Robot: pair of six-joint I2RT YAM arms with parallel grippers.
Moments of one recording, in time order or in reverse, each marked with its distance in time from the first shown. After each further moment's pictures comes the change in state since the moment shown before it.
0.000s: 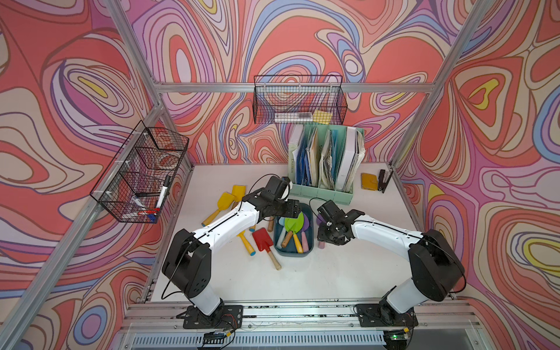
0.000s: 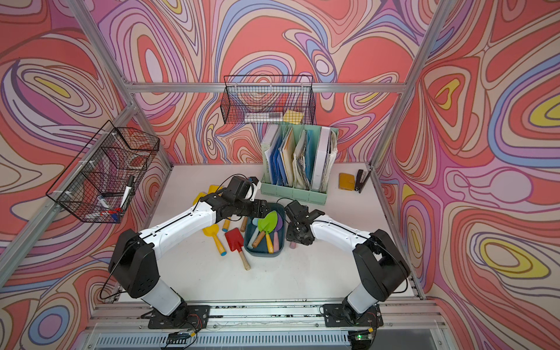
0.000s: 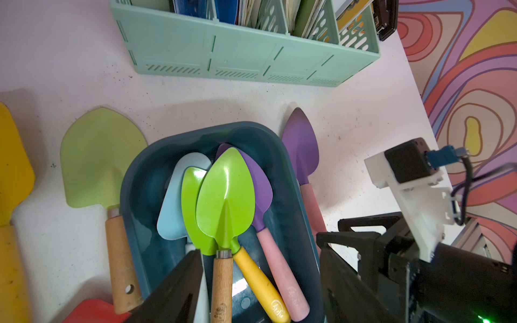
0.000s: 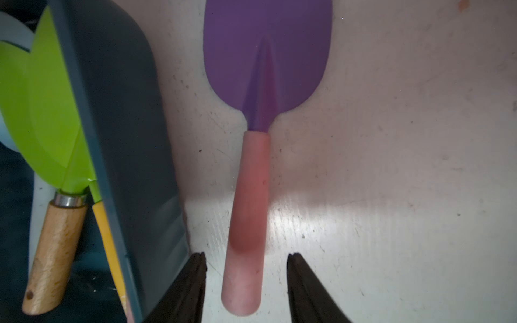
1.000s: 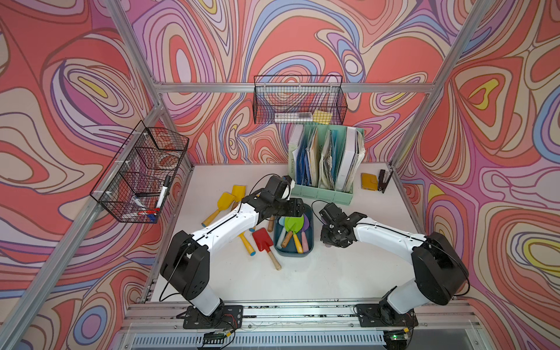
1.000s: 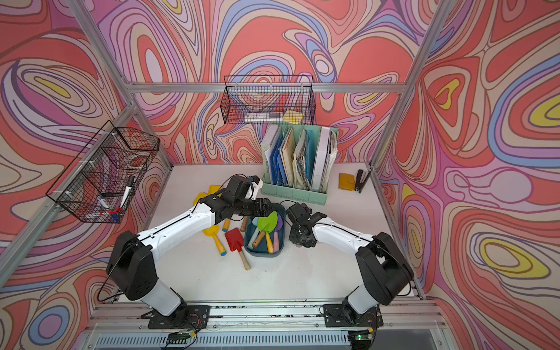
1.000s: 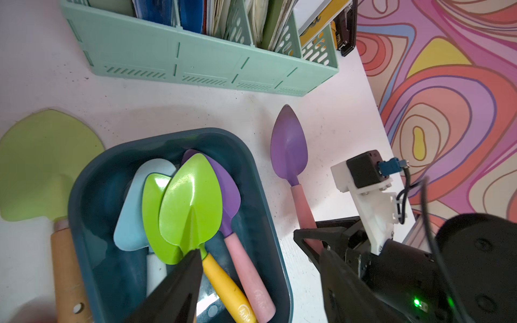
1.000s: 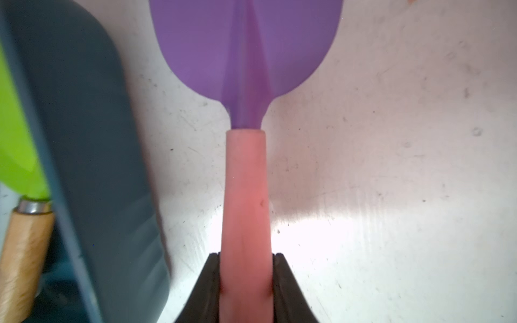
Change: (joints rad) left arm -0.009 -0.012 -0.010 0.085 0.095 -0.079; right arm 0.000 -0.079 -0.042 -0.024 0.047 -0.002
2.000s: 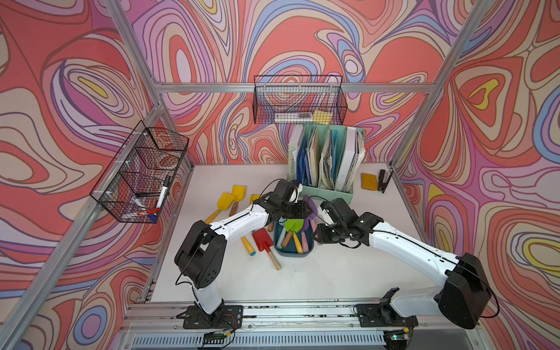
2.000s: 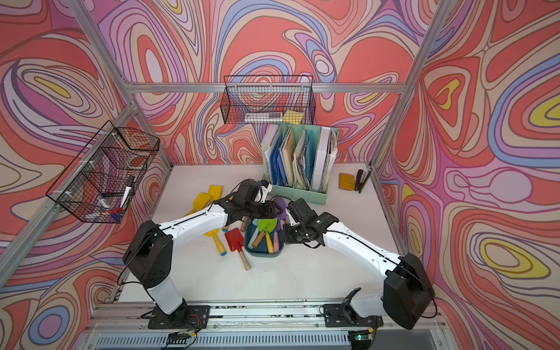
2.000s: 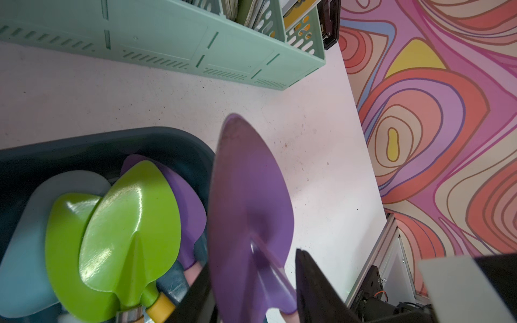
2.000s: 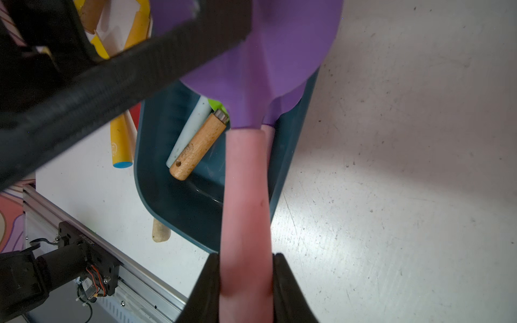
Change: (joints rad) left arm -0.031 0.126 -0.017 0.175 0.084 -0.092; right arm 0.053 -0.166 0.054 -0.011 -0.256 -0.249
